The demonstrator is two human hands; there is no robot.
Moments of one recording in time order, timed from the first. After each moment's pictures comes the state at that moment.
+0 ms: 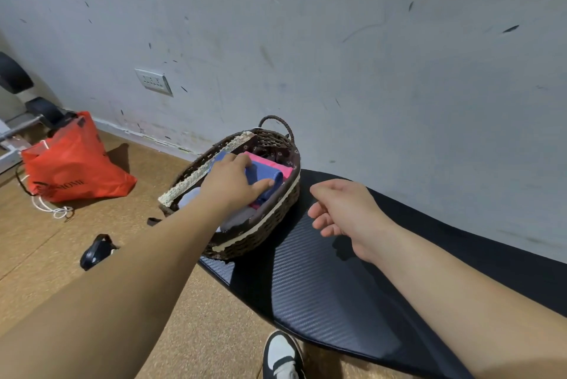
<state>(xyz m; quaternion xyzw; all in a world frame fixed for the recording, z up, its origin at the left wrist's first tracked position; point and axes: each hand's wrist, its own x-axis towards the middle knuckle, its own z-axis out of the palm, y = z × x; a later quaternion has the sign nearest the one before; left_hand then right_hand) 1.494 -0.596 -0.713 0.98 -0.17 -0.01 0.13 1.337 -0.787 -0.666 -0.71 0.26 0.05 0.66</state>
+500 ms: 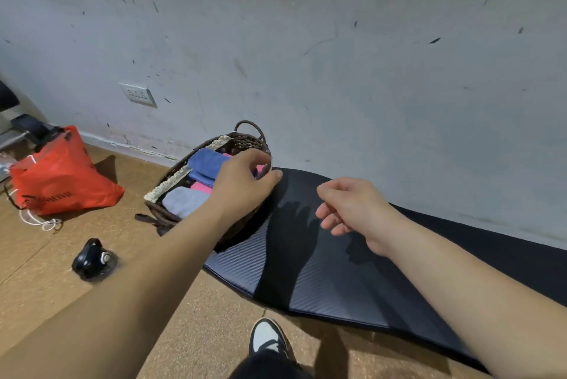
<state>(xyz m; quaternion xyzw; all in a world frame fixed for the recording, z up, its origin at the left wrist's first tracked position) 1.381 -0.650 -0.640 0.90 -0.18 0.00 0.40 1.261 -0.835 -0.633 -0.74 0.26 0.05 0.62</state>
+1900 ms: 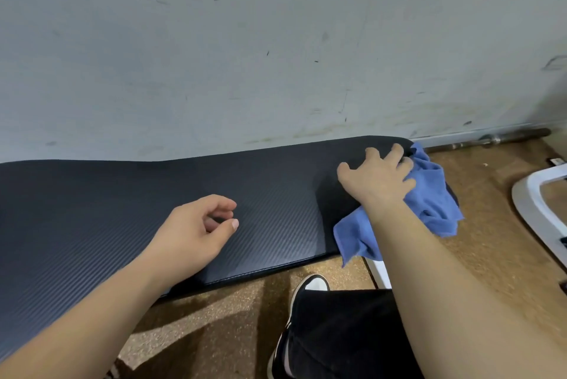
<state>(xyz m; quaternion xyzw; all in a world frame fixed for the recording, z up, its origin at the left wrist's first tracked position) 1.155 -0.898 -0.747 0.80 -0.41 -0.28 0.34 0.959 -1.142 -0.727 -0.72 0.68 -0.02 0.15</state>
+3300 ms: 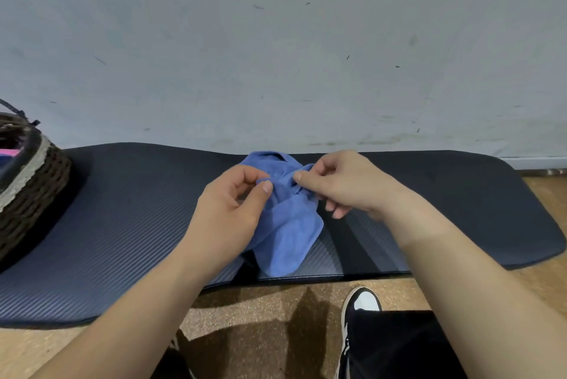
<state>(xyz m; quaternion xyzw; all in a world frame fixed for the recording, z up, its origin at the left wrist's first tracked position) 1.172 -0.866 -0.701 0.76 -0.27 -0.23 0.54 1.069 -1.058 -0.689 -0.78 0.37 0.02 0.50</state>
